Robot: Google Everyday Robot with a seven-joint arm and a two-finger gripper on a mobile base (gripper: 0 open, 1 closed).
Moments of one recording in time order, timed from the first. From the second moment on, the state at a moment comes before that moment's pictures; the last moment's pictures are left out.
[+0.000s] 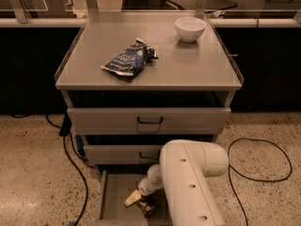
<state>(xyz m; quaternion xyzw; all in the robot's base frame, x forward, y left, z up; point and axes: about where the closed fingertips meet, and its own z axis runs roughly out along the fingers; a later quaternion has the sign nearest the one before) 0.573 0.058 0.113 -0.35 0.91 0.22 0.11</state>
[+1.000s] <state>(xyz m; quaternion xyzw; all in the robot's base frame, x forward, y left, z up) 0.552 0.045 0.102 -0.36 0.90 0.22 0.11</state>
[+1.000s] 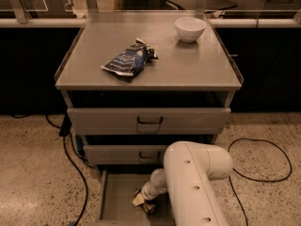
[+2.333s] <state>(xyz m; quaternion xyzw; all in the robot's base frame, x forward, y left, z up) 0.552 0.046 0.108 -0.36 0.90 0.22 0.11</state>
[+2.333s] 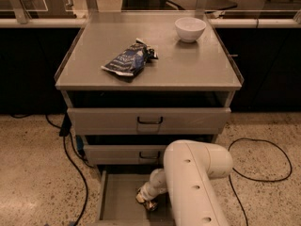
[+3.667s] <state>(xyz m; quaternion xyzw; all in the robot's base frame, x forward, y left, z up) 0.528 0.025 0.203 -0.42 0.85 0.21 0.24</state>
